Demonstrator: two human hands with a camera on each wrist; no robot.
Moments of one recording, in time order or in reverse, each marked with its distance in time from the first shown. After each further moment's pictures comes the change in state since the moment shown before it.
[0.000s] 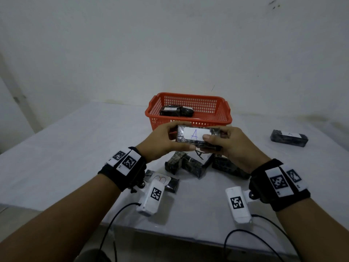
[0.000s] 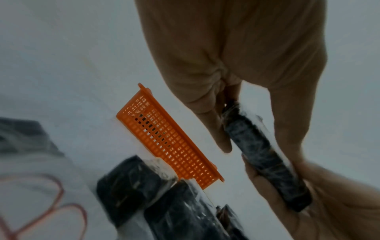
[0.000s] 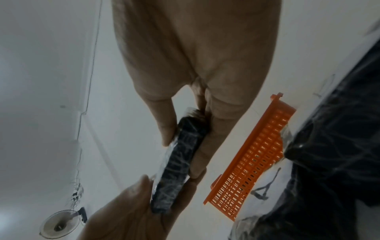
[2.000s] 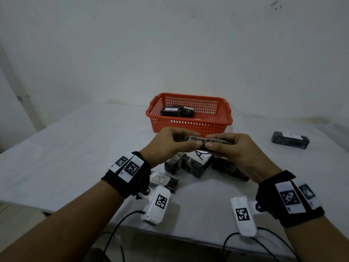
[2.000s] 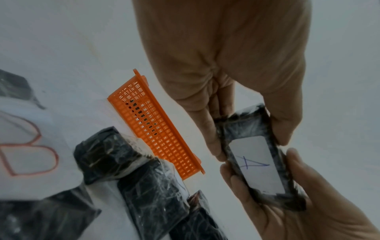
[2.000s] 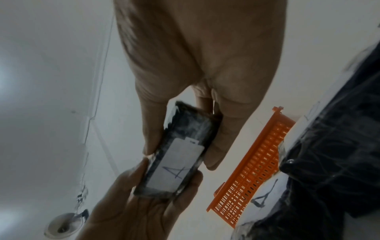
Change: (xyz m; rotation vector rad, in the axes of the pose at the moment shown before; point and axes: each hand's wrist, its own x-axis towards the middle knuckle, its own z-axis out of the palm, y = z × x) left_hand -0.006 0.004 0.015 0.011 0.004 0.027; right_hand -0.022 -0.003 -0.010 -0.111 0.047 -0.041
